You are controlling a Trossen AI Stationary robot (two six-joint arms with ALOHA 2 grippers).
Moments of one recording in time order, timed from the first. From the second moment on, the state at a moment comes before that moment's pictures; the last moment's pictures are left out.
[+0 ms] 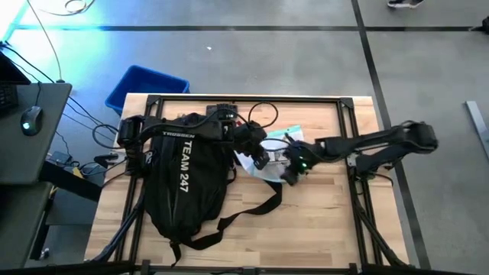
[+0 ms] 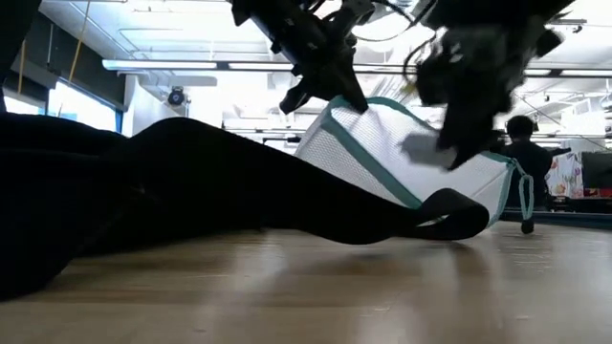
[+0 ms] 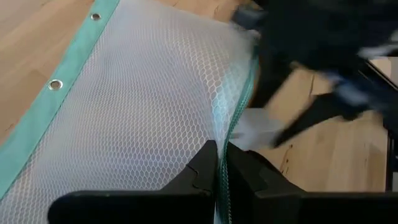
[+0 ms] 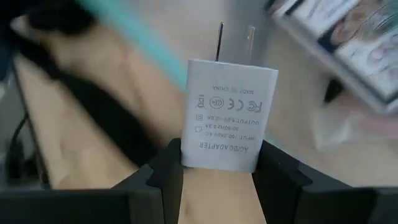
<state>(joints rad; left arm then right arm) 0.07 1.86 1.50 -0.42 -0.01 -0.55 -0.03 1.35 0.70 -0.30 -0.16 0.73</state>
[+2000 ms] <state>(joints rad) 0.07 1.86 1.51 -0.70 -0.12 -0.51 -0.23 1.14 0.63 -0.56 -0.01 -1.10</state>
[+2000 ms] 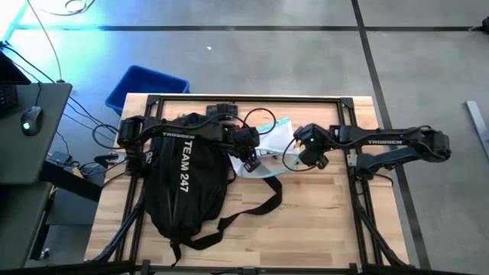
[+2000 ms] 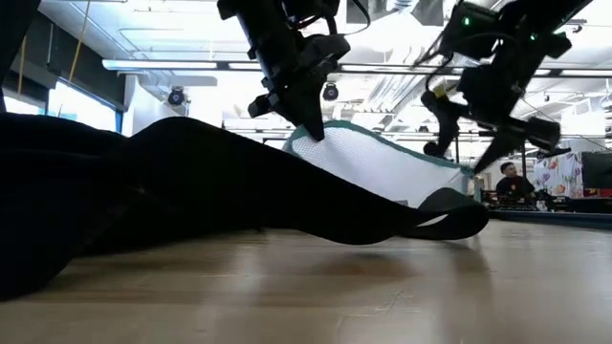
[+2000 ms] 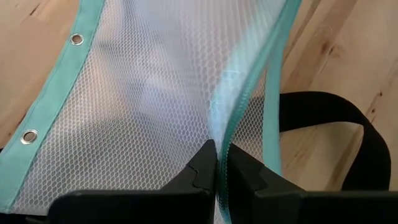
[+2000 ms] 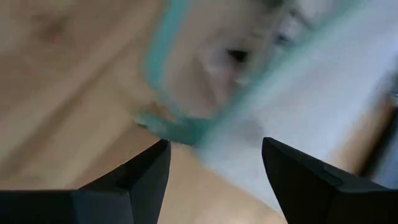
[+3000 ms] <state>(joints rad) 0.17 1.88 1.43 -0.37 0.10 -0.17 0.05 1.10 0.77 -0.66 -0.10 0.37</state>
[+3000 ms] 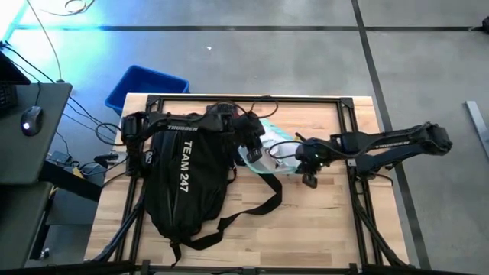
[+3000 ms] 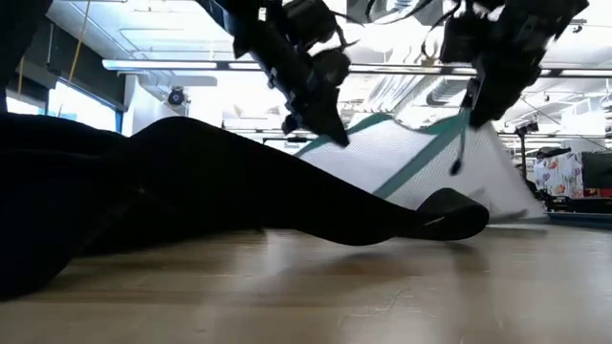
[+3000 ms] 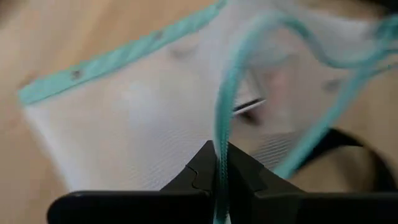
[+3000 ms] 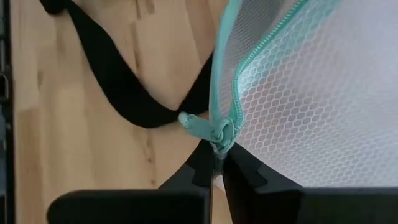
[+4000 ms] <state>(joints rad) 0.06 1.86 1.43 -0.32 0.06 -0.15 0.10 1.05 0.77 -0.52 0.07 0.56</state>
